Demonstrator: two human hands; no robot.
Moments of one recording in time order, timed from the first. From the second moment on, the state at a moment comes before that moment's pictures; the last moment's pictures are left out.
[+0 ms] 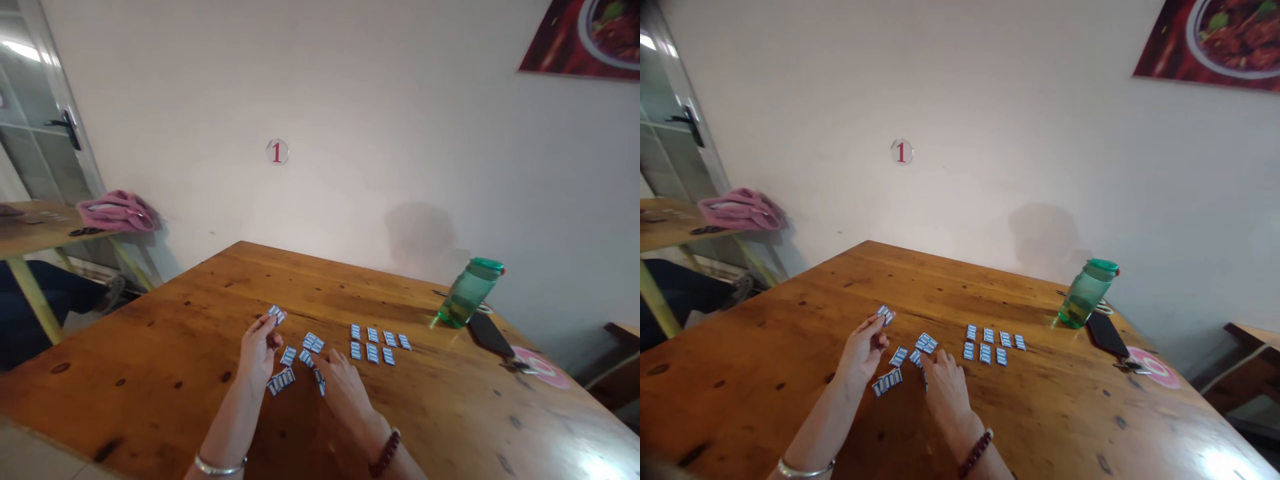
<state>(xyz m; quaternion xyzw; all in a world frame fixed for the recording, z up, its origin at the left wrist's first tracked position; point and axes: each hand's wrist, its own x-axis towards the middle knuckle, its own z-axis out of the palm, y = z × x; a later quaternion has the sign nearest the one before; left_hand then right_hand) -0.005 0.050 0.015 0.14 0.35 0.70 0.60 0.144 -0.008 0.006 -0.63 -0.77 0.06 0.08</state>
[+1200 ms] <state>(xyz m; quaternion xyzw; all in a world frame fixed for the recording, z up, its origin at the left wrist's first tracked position) 0.018 0.040 0.007 0.40 0.42 0.55 0.60 0.161 0.015 0.008 -0.54 -0.57 0.32 0.54</state>
